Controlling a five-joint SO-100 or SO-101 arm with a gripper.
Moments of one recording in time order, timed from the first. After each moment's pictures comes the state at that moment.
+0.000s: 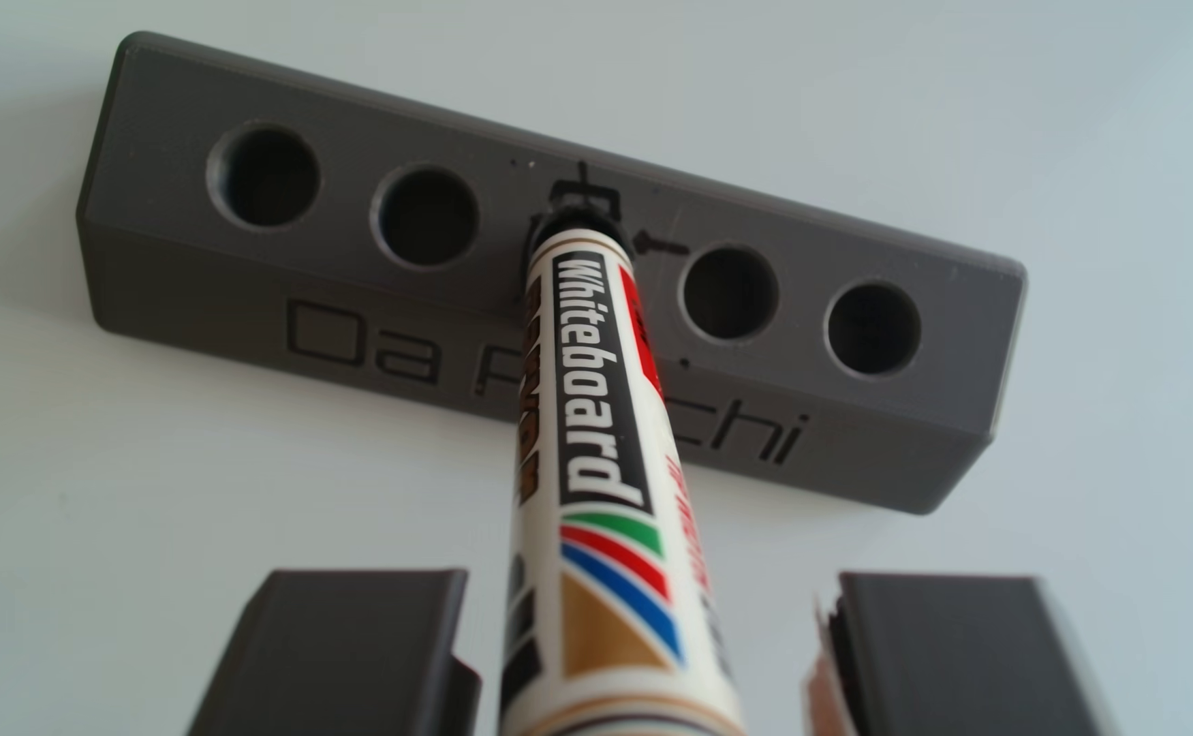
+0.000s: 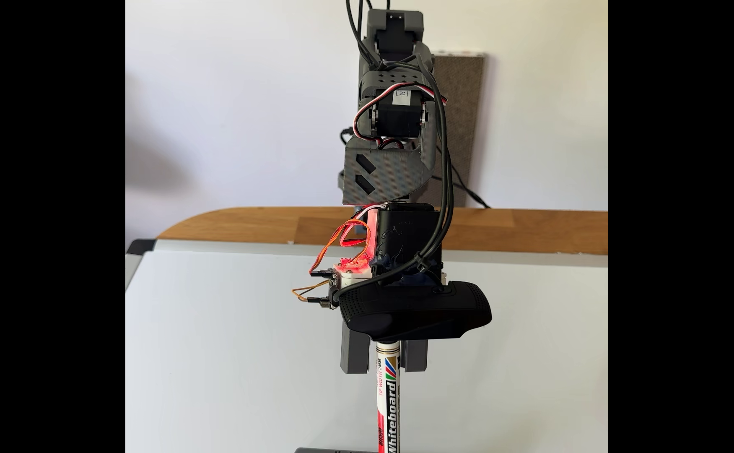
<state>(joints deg) 3.0 71.5 66.7 67.9 -15.4</state>
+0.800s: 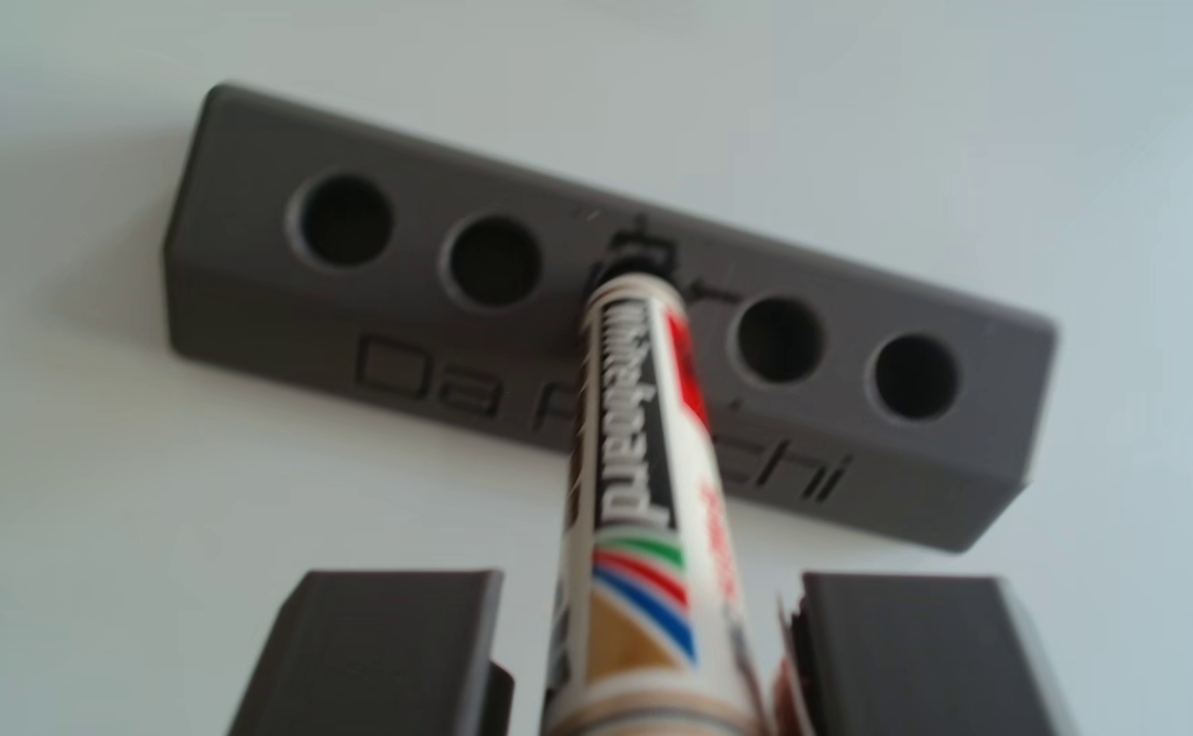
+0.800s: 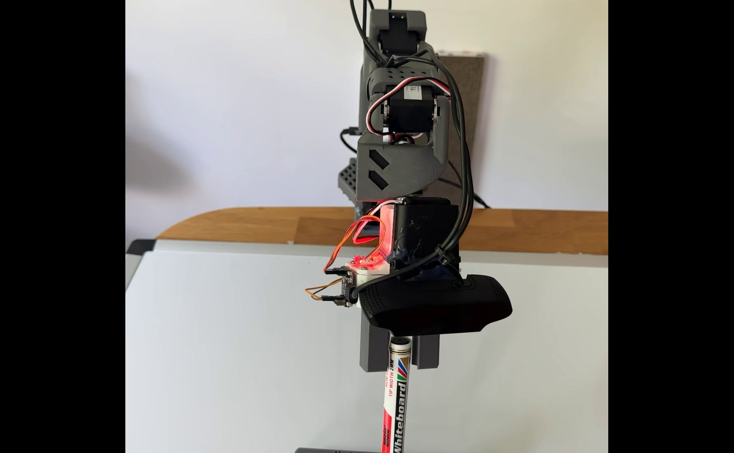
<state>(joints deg) 1.2 71.5 65.1 69.1 -15.6</state>
